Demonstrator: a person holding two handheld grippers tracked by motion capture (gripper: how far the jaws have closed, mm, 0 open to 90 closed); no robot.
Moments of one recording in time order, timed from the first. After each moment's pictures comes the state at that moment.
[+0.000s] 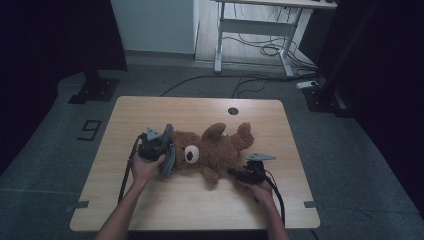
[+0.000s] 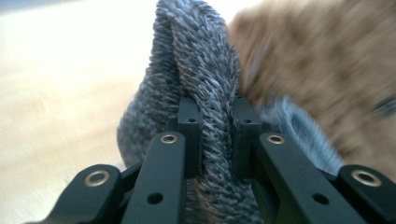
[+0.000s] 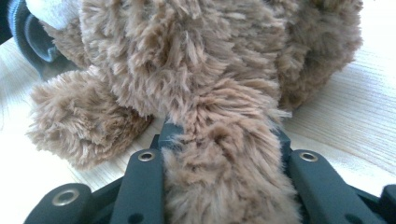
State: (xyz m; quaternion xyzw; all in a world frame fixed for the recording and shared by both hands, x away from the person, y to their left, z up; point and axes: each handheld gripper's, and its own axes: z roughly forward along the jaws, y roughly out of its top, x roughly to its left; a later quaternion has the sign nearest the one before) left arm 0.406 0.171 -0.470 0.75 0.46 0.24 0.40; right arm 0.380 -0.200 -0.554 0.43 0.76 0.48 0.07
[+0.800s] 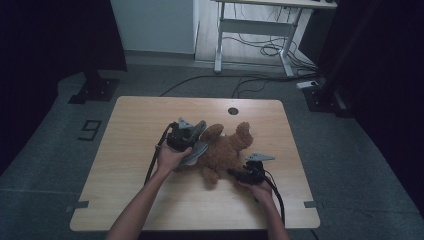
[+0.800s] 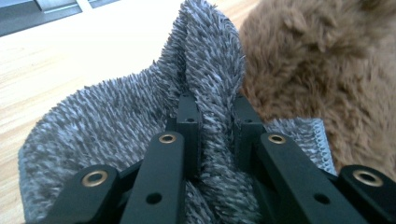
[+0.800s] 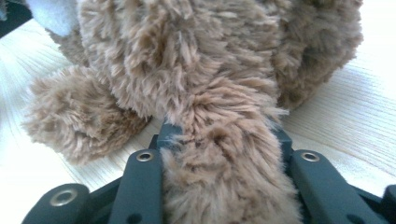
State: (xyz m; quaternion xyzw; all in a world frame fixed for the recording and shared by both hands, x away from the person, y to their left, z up) left arm 0.430 0.092 -0.458 0.81 0.41 0.18 0.38; right arm 0.378 -0.198 -0.553 0.42 0.77 0.47 0.08
